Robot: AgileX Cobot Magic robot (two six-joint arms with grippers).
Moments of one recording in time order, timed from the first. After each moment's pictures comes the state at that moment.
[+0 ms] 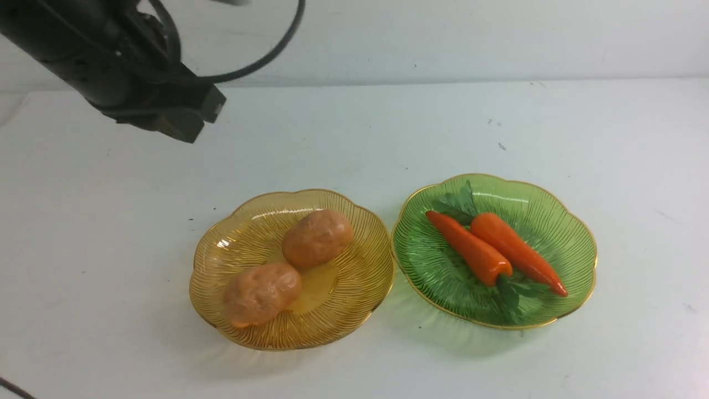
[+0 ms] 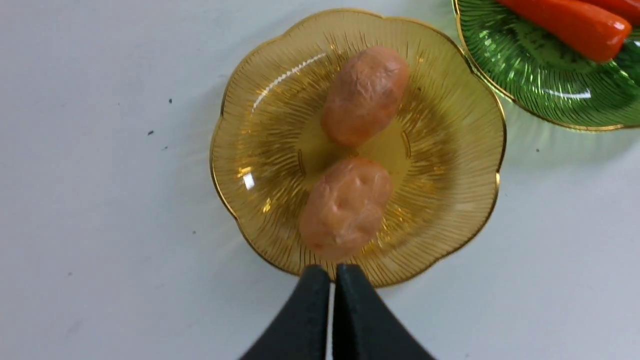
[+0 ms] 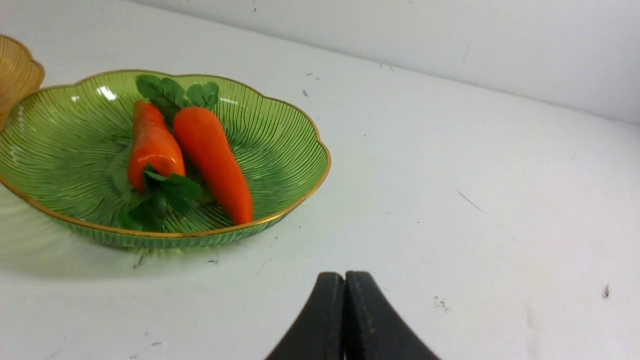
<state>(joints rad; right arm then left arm) 0.06 -0.01 0.03 0.10 0.38 -0.27 -0.26 1.30 -1.48 -0.14 1.25 0.19</state>
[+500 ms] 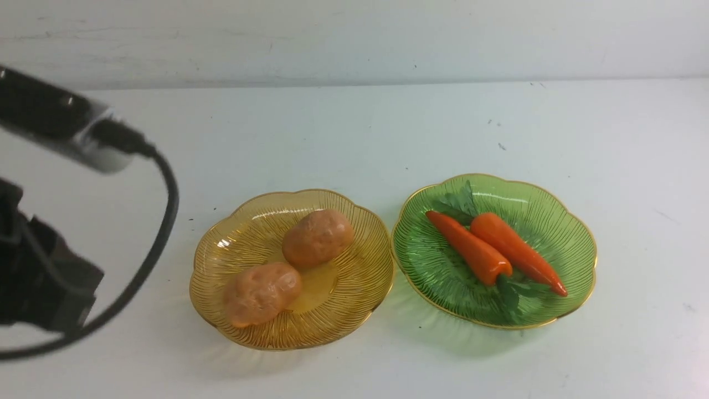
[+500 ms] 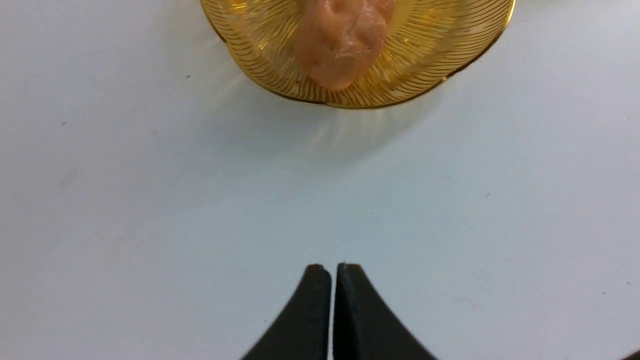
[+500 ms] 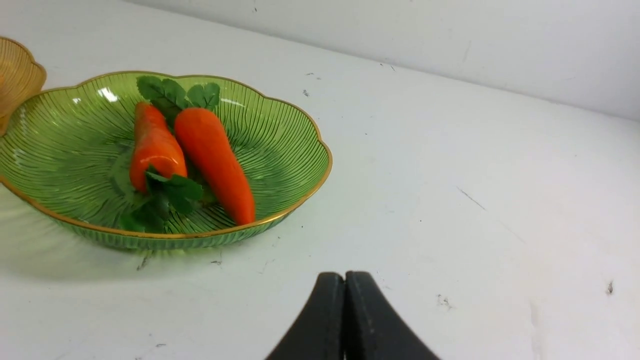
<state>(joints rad) 0.06 -0.01 0.03 0.11 0.38 -0.19 -0.26 0.81 -0.96 -0.09 1.21 0.22</state>
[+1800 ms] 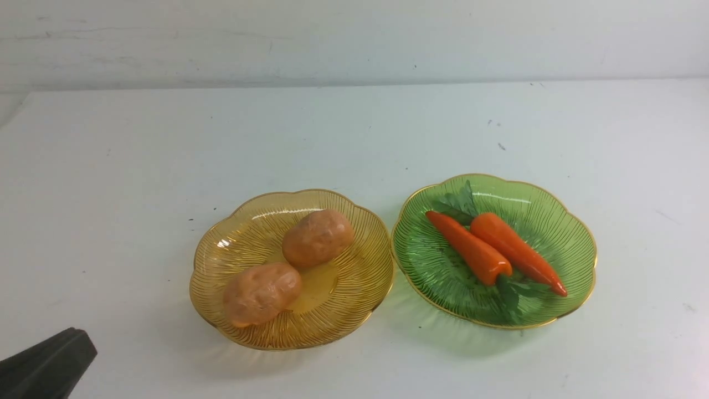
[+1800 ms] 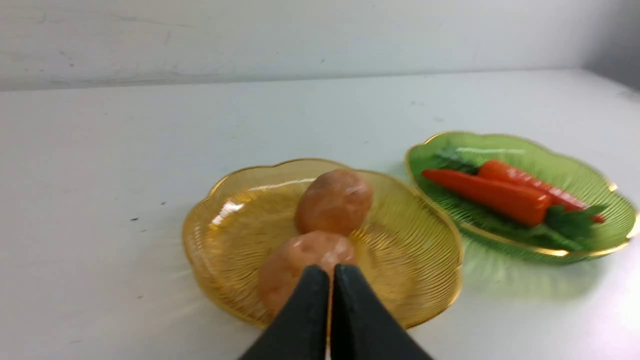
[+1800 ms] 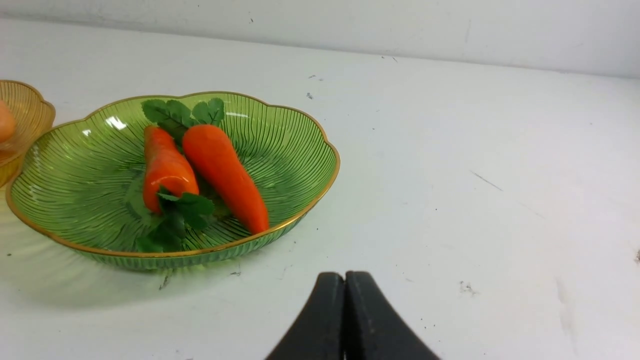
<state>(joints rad) 0.06 -0.01 0.03 0.11 0.38 -0.14 -0.26 0.16 -0.20 -0.37 0.33 0.24</state>
